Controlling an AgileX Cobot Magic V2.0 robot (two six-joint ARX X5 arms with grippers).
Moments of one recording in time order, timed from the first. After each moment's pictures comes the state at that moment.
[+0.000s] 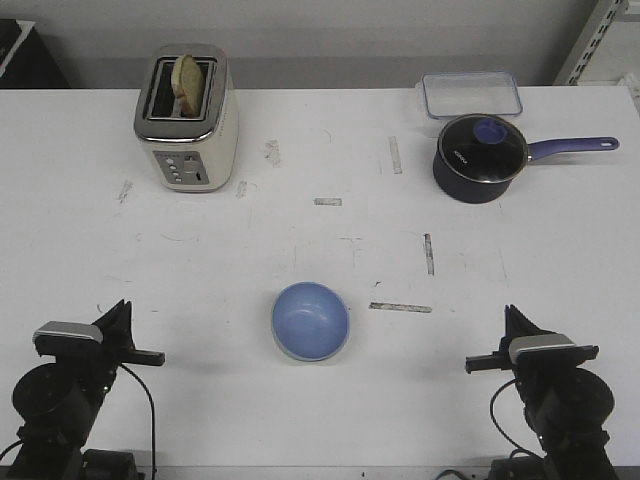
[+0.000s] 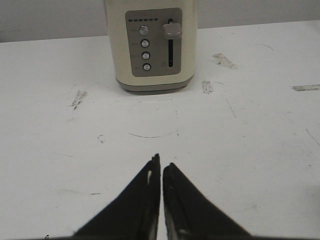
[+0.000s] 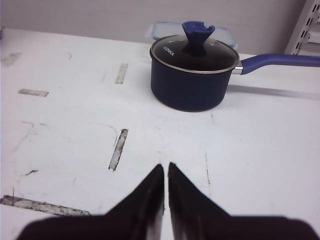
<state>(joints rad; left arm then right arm) -0.08 0.32 0.54 -0.35 -0.02 0.04 0.09 0.32 0.50 -0.45 0.02 -0.05</state>
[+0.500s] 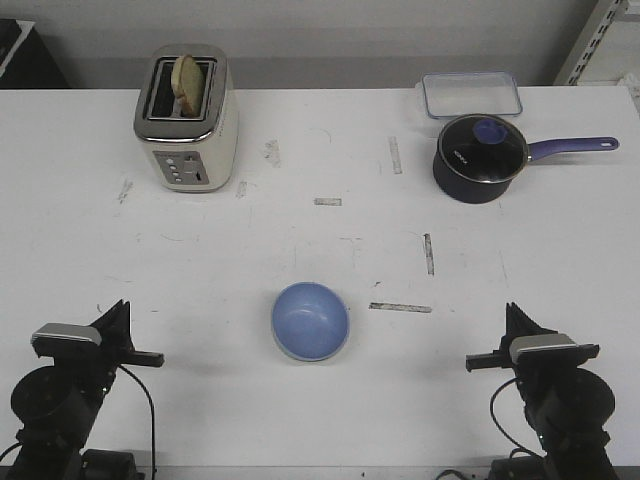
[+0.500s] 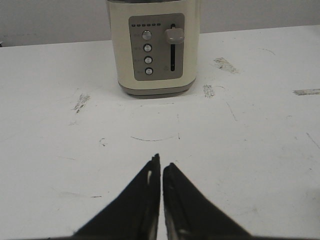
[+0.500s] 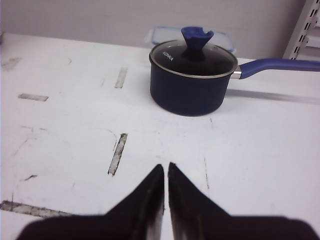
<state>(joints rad) -0.08 0.31 0.54 -0.35 -0.02 0.04 0.09 0.32 0.50 -0.43 0.03 -0.05</state>
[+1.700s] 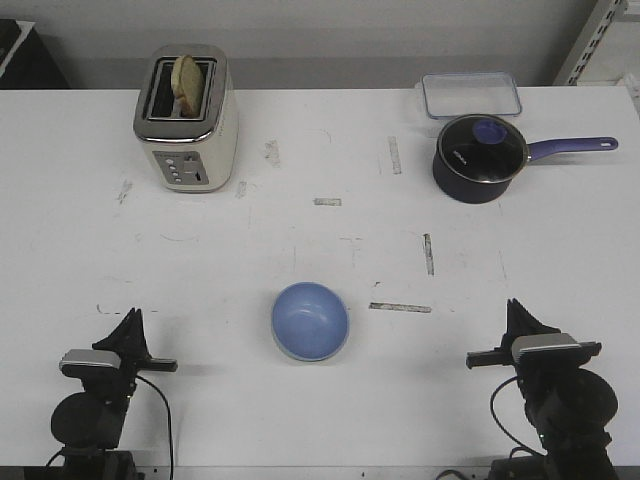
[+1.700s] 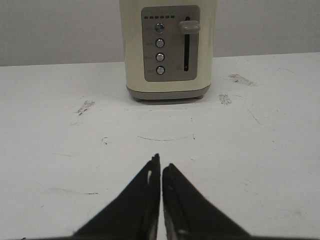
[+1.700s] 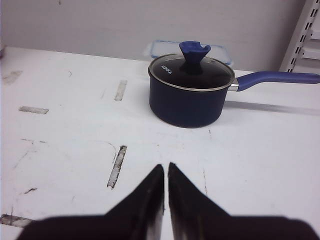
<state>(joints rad) -0.01 0.01 0.03 0.07 0.02 0.04 0.09 0.32 0.50 -0.39 0.03 -0.05</state>
